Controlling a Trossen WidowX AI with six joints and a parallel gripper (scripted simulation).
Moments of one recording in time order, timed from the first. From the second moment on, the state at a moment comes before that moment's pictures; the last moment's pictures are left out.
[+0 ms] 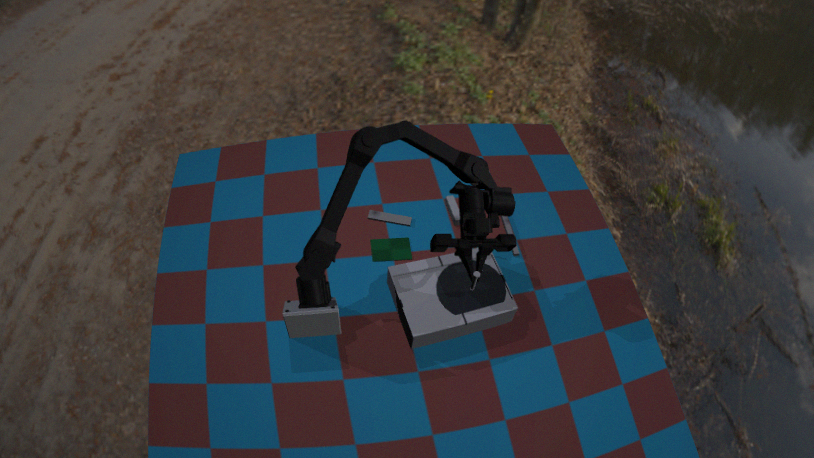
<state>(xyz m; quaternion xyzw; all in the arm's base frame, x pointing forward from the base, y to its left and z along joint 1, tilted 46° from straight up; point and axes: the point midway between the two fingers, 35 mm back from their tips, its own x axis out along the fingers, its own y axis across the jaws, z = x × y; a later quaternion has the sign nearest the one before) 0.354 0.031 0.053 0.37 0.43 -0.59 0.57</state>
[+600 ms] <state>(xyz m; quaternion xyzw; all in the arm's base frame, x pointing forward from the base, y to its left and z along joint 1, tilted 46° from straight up) 0.351 0.030 0.052 0.39 0.43 -0.59 0.57</state>
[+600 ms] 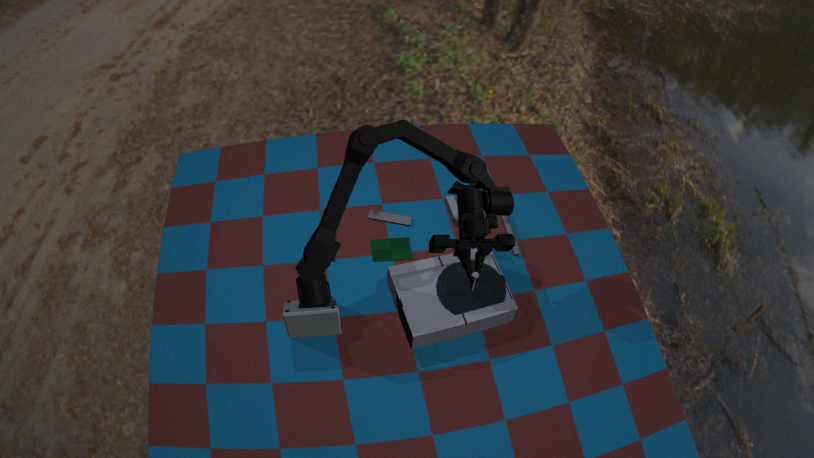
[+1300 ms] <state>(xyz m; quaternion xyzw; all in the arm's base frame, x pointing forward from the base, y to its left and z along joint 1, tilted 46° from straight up) 0.354 0.028 0.052 0.38 0.44 -0.58 0.57</state>
